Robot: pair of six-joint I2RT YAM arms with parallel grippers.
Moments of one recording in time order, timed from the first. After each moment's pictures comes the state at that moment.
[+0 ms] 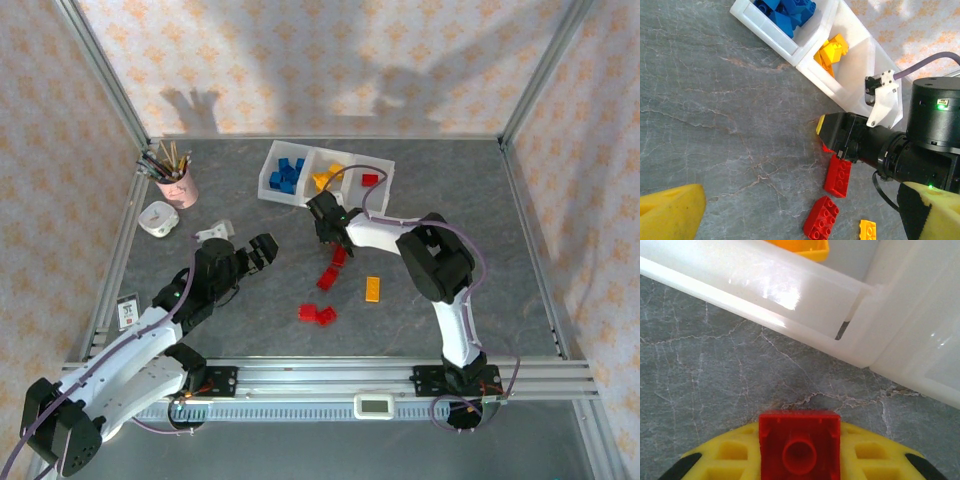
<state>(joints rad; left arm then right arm) -0.49 0.82 0.52 -0.23 -0.12 -0.91 0.70 2.09 1.39 -0.33 0.32 0.43</state>
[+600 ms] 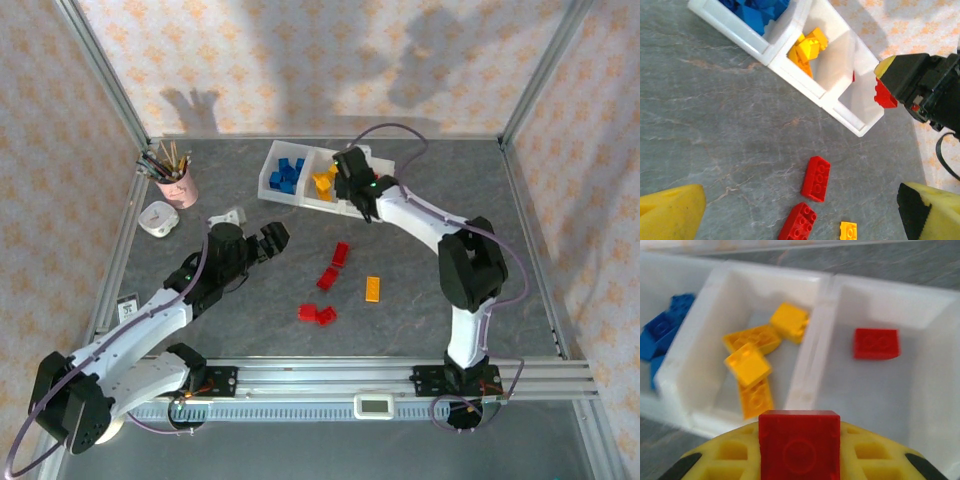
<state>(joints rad) -0.49 0.99 0.62 -0.14 -0.05 -0.90 0.56 1.92 1.53 -0.39 0.34 0.45</state>
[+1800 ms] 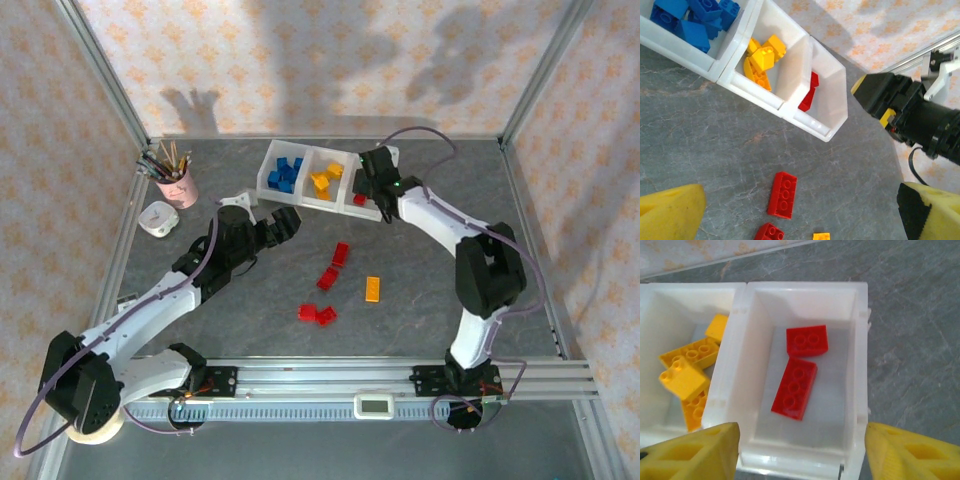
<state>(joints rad) -0.49 1.09 0.73 -0.08 0.02 -0.85 0.46 1.78 1.36 -0.37 0.29 0.51</state>
